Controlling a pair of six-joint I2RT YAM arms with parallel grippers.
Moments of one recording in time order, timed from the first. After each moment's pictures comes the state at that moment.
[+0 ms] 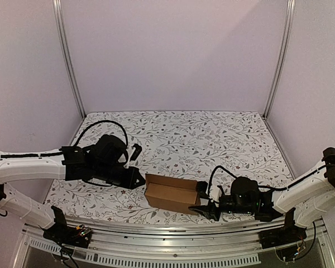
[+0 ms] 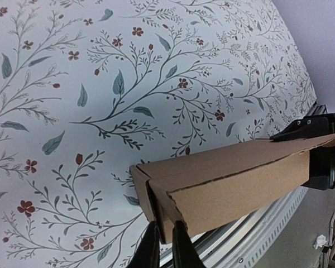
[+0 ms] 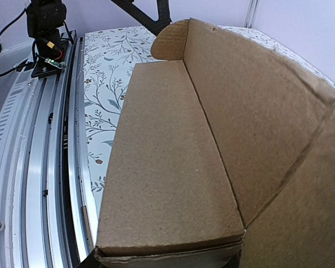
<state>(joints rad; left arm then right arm) -0.96 1.26 0.80 -0.39 0.08 -0.65 1.18 1.43 0.30 0.75 -0.02 -0.06</state>
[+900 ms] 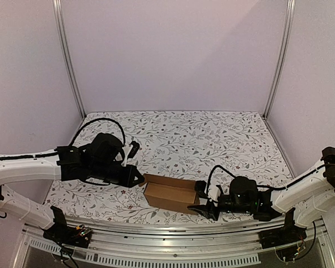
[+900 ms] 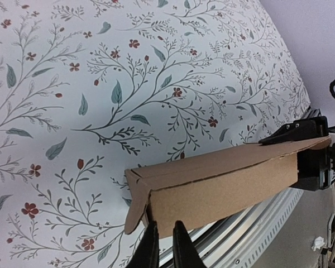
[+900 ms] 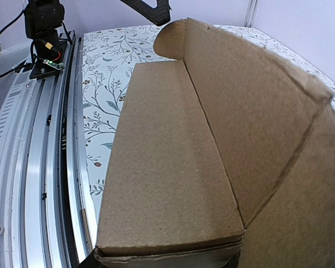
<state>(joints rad) -0.96 1.21 0.80 -0.39 0.07 -0.64 1.18 1.44 0.32 0.74 -0.01 -0.06</state>
